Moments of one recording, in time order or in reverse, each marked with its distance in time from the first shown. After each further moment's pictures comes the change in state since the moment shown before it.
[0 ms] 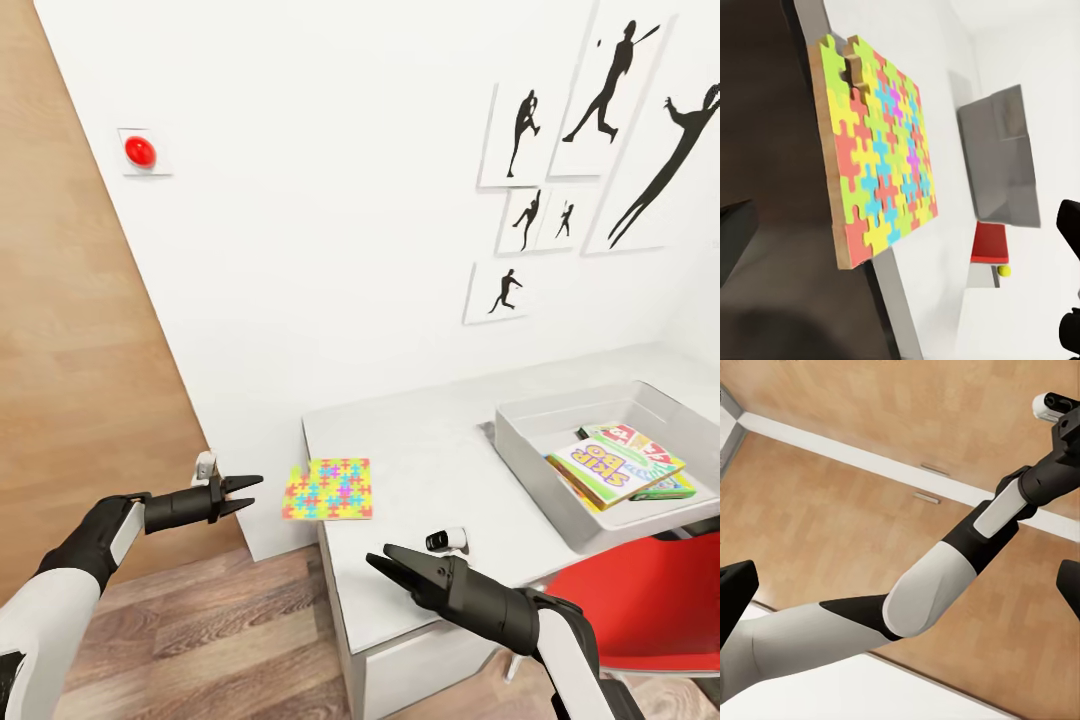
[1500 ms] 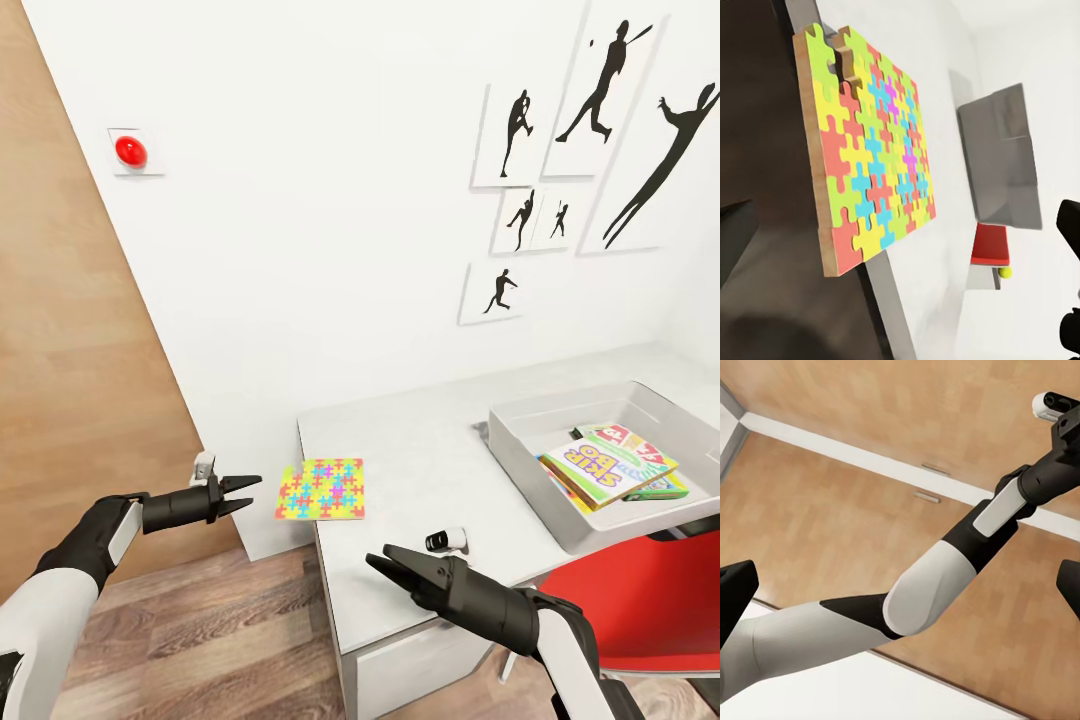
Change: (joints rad) left arm 0.000 0.006 -0.001 0.000 0.000 0.003 0.000; right arm 0.000 -0.001 0.001 0.000 0.000 0.002 0.001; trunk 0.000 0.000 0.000
